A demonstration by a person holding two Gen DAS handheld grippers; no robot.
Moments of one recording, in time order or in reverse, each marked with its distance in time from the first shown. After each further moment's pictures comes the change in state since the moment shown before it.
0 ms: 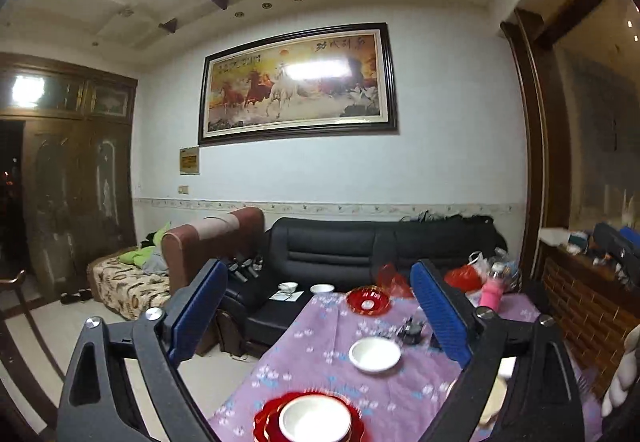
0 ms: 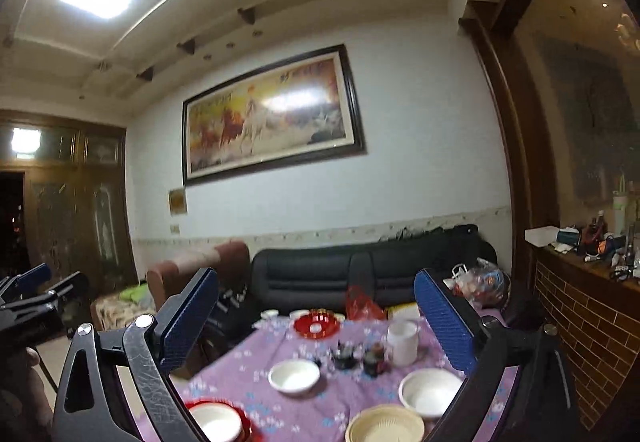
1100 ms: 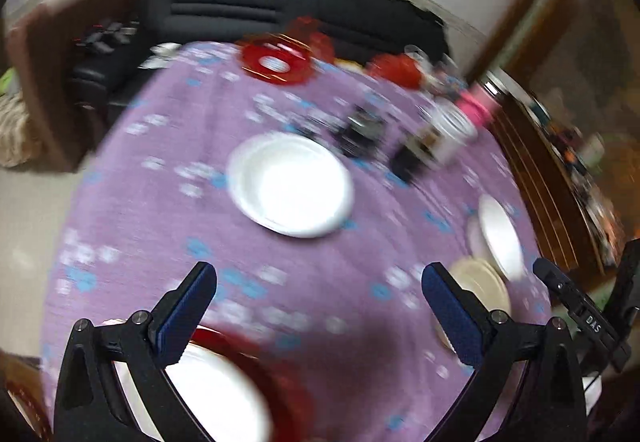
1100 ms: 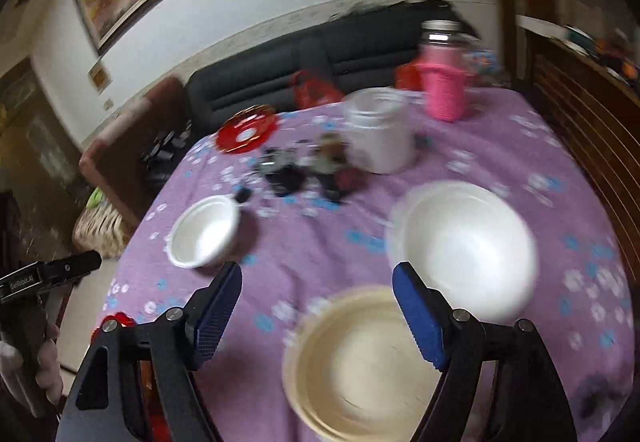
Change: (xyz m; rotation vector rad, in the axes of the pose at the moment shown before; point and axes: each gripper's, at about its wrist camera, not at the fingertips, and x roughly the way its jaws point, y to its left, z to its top) left arm 0.356 -0.070 -0.229 -0.098 0.944 -0.448; right arm 0.237 -0.146 -0.229 0.253 0.755 -0.135
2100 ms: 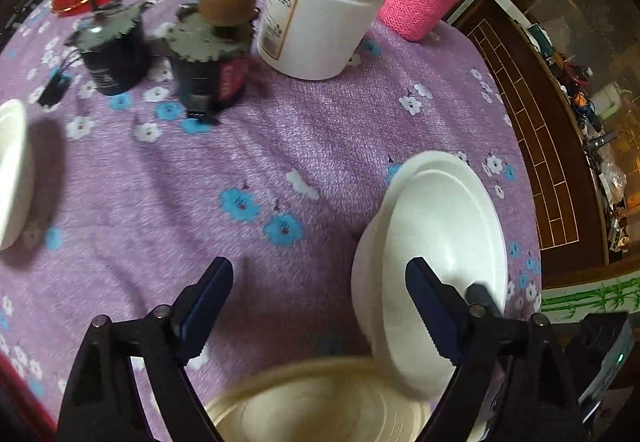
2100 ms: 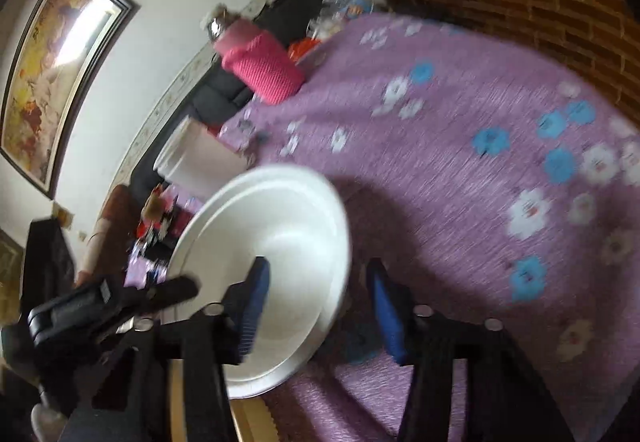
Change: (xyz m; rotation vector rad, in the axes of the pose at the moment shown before) left arm 0.223 -0.194 0.034 0.000 0.277 -0.035; right arm 0.068 -0.186 -0.020 0.485 -0.034 0.030
